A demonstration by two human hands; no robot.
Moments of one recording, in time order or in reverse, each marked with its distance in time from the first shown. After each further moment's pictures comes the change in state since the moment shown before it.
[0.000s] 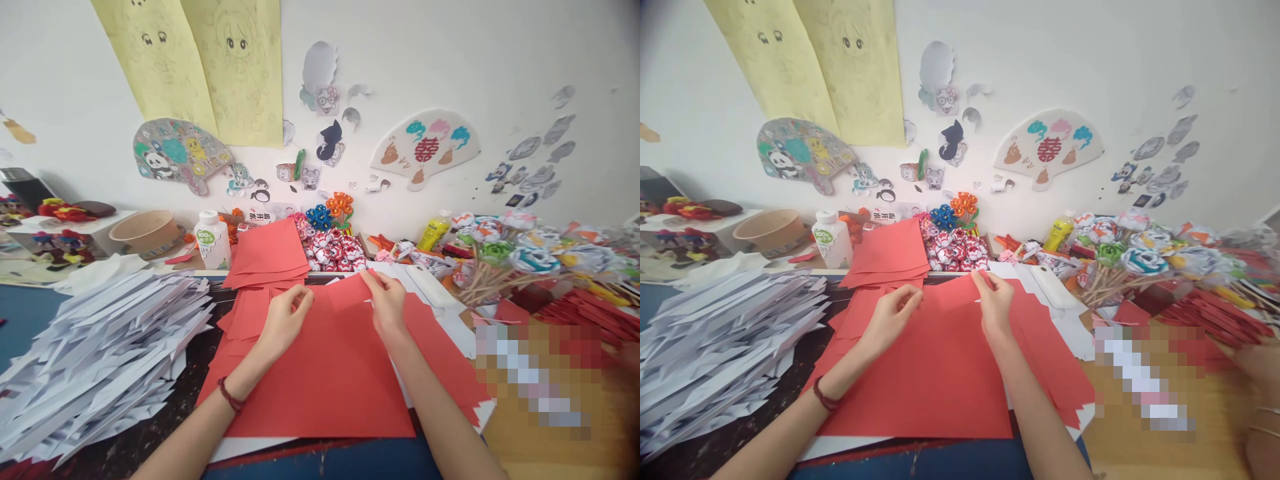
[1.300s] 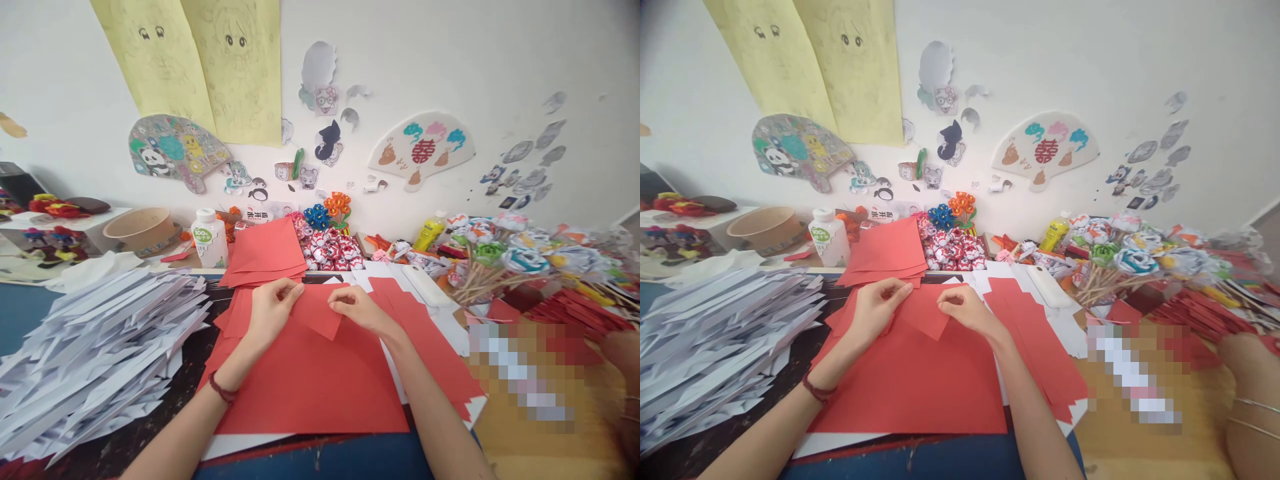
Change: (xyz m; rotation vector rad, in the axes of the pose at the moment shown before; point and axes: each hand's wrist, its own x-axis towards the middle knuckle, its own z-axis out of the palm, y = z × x) left_hand 0.008 -0.002 -0.019 0.050 0.152 0.022; right_hand 0.002 -0.001 -0.003 -0.242 -0.955 0.018
